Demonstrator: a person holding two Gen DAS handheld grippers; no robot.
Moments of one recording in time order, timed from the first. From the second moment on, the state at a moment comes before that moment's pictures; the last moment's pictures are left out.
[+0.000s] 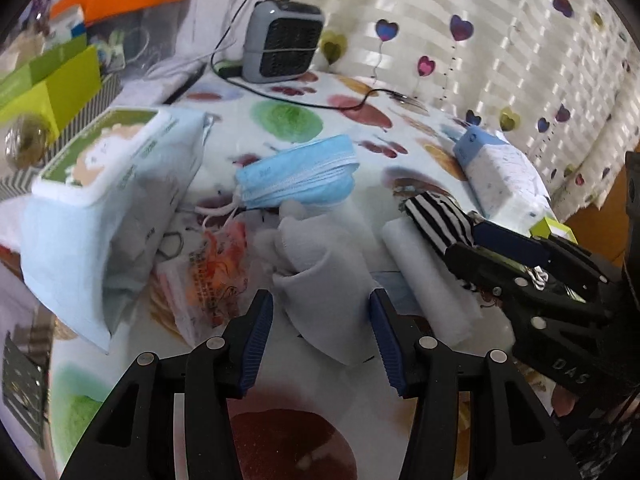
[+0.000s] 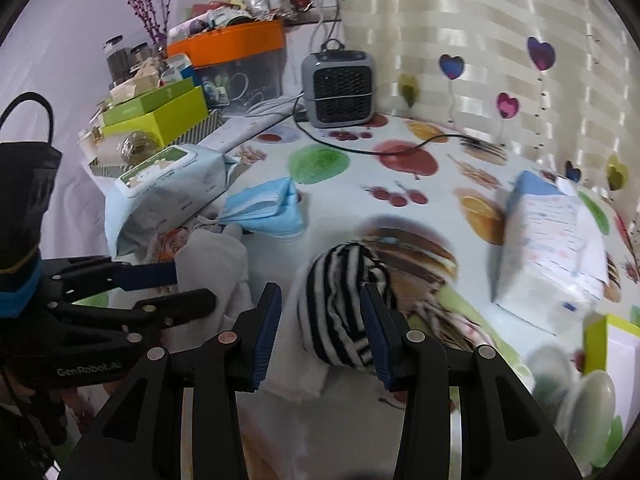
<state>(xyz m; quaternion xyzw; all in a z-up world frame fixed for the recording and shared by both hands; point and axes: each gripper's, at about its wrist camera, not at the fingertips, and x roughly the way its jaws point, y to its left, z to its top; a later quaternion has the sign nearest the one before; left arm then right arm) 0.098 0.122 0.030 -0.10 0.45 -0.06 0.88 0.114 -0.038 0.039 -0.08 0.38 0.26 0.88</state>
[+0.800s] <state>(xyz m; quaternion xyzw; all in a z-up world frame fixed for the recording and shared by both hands) 0.103 0.126 0.023 -0.11 0.45 -0.05 0.88 0.131 -0.044 0.022 -0.05 0.40 0.24 0.88</state>
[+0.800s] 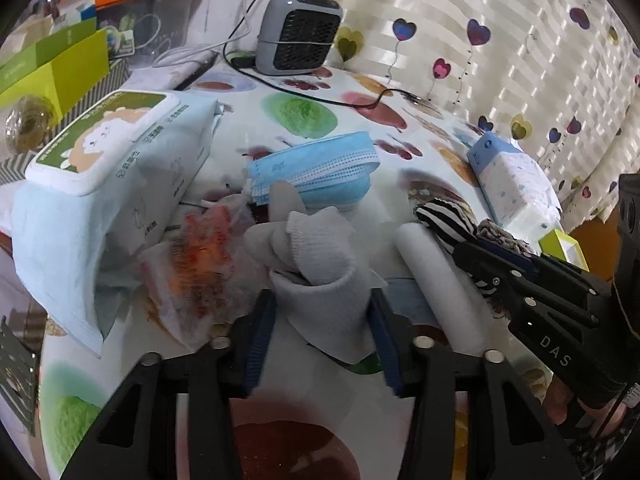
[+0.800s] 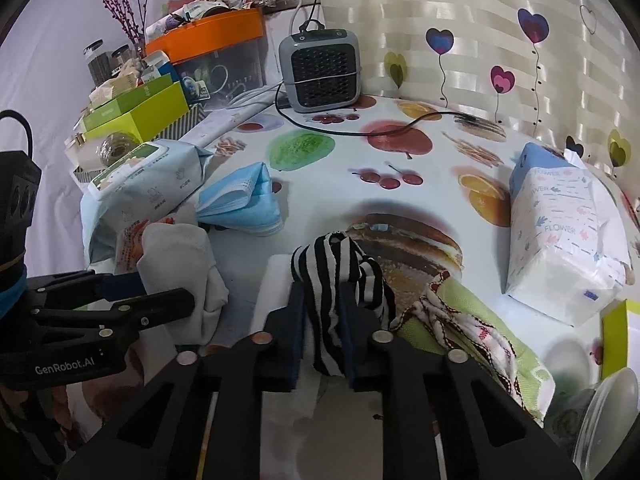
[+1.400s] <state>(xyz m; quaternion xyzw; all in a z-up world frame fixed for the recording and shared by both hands) 0.075 0.117 0.042 -0.09 0.42 -0.05 0.90 0.103 -0.053 0.039 -0.06 0.37 0.24 0.90</state>
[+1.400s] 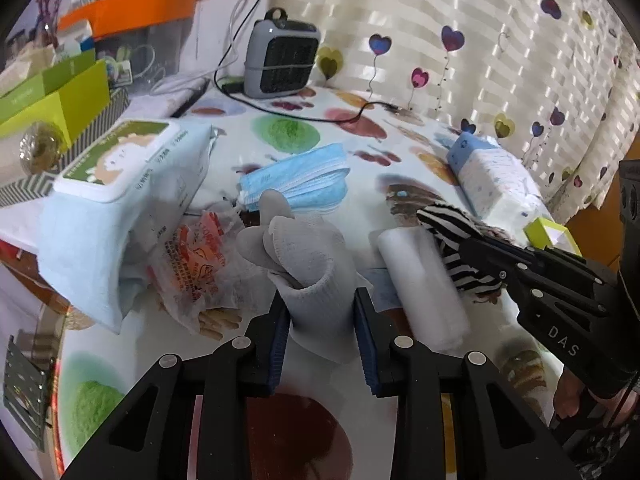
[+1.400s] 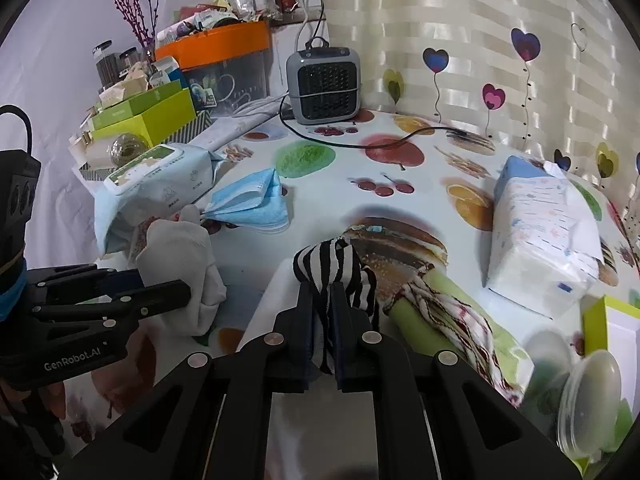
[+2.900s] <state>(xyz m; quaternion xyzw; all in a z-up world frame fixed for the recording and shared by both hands) 0.020 -0.030 0.120 0.00 0.36 -0.21 0.91 -0.018 -0.183 0.114 -0.03 0.28 0.13 0.95</state>
